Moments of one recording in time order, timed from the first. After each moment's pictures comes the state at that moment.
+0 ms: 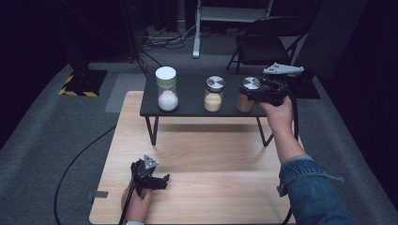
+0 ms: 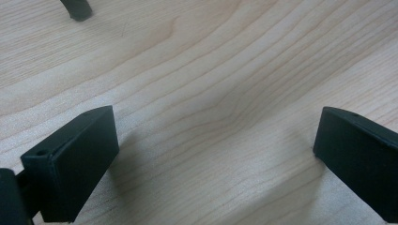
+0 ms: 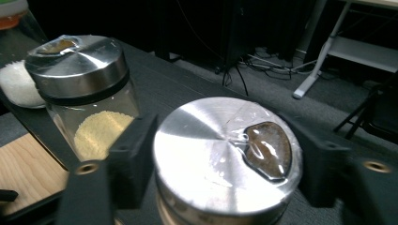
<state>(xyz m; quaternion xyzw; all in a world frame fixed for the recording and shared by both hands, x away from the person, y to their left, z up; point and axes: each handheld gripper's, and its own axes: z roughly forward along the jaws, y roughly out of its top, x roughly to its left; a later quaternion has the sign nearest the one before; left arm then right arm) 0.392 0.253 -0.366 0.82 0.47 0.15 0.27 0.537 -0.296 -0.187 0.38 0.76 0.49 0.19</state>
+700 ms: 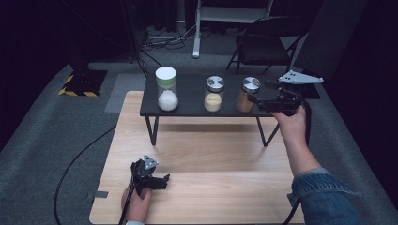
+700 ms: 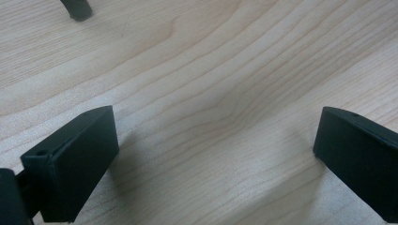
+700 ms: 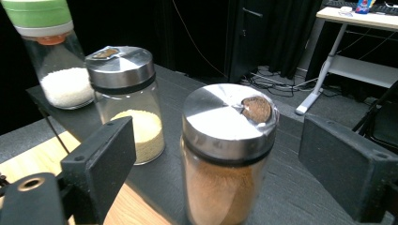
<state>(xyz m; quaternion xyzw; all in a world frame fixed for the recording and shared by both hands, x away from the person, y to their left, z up) 0.393 0.253 -0.366 0.82 0.47 0.15 0.27 0.496 -0.325 -0.192 0.37 0.74 0.52 0.20</state>
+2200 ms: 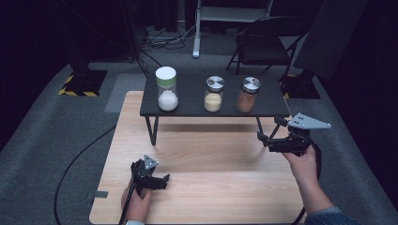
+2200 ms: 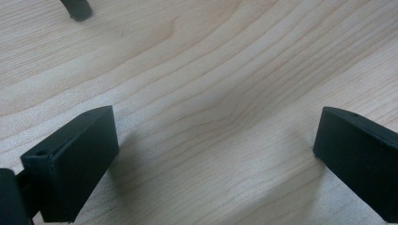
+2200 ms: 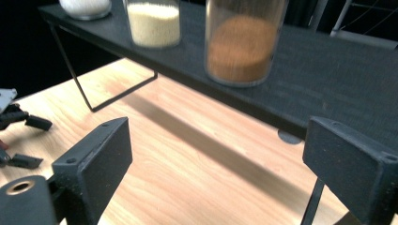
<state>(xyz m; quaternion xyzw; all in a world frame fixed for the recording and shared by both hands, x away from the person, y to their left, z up) 0.393 0.253 -0.366 0.82 0.47 0.15 0.27 0.422 -0.356 -0.263 0.37 0.76 0.50 0.19</state>
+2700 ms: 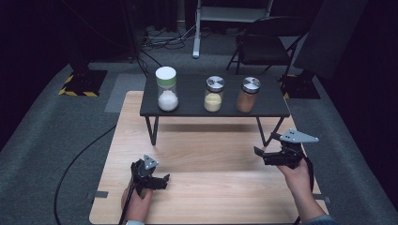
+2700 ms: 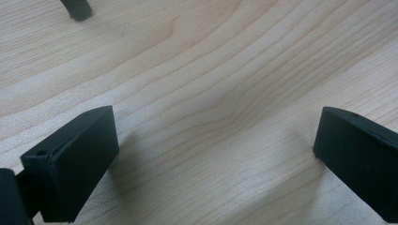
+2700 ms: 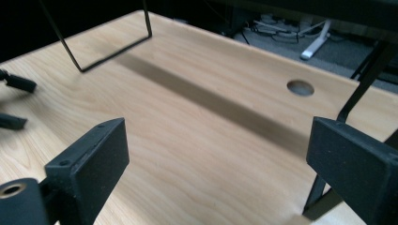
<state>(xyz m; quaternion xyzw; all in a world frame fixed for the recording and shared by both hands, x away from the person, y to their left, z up) 0.393 0.253 -0.366 0.82 0.47 0.15 0.27 0.413 -0.350 -0.308 0.40 0.77 0.46 0.17</state>
